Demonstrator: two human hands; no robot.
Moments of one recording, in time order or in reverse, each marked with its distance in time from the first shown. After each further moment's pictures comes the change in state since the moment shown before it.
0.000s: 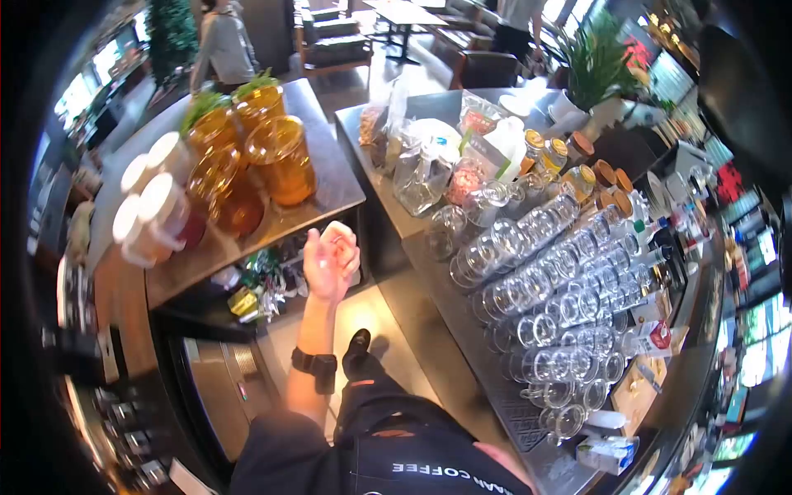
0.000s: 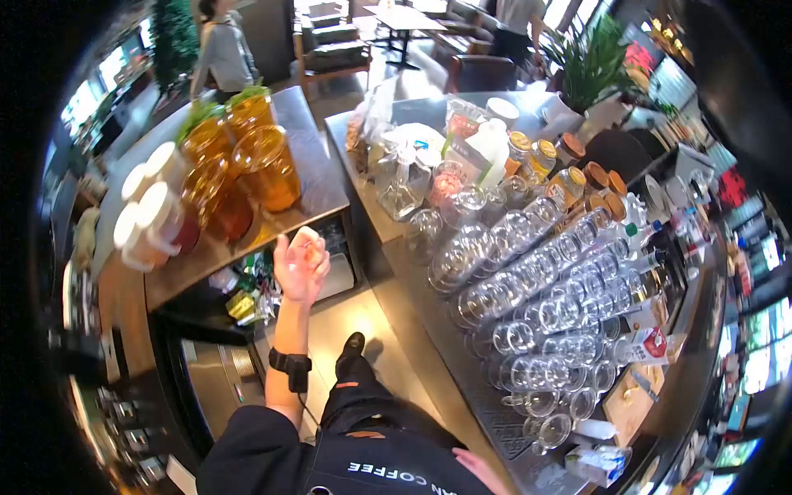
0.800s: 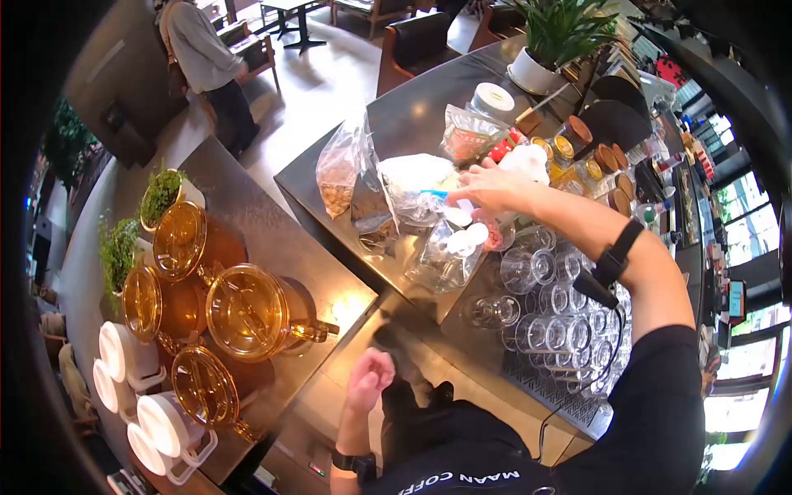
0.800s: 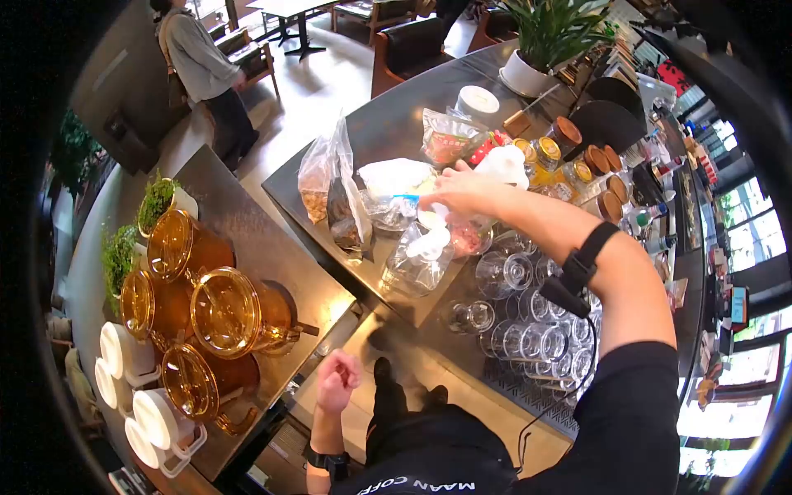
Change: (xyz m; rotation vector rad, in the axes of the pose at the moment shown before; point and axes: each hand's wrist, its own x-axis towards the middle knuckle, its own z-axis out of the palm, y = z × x) left_hand 0.089 0.018 -0.120 0.014 -0.176 -0.454; right_hand 0.341 -0.642 -0.069 -1.872 0.091 -0.585
